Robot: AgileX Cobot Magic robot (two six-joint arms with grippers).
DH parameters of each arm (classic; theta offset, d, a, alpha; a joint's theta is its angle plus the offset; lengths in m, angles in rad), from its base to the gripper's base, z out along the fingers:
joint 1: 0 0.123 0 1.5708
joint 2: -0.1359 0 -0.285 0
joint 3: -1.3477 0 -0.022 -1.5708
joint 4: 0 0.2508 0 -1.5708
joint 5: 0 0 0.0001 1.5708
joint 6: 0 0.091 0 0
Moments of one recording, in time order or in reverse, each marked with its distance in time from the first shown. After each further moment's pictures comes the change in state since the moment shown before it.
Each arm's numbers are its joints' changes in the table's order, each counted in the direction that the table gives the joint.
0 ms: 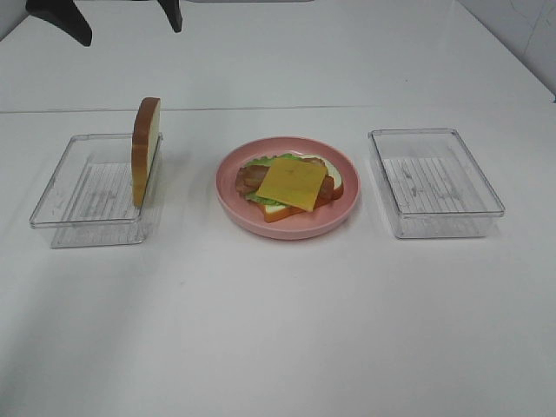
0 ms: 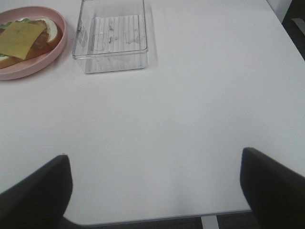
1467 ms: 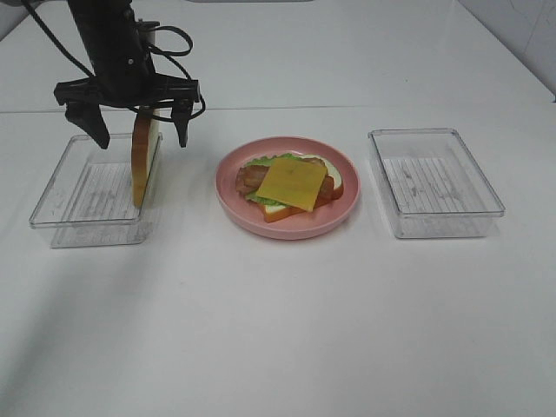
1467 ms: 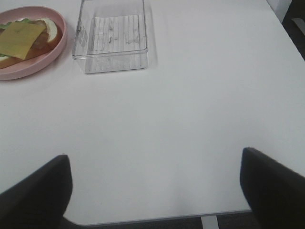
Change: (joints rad) left arm 0.013 -0.285 -0.016 0.050 -0.003 -0.006; right arm 0.000 0.000 0.000 0.000 0.000 0.000
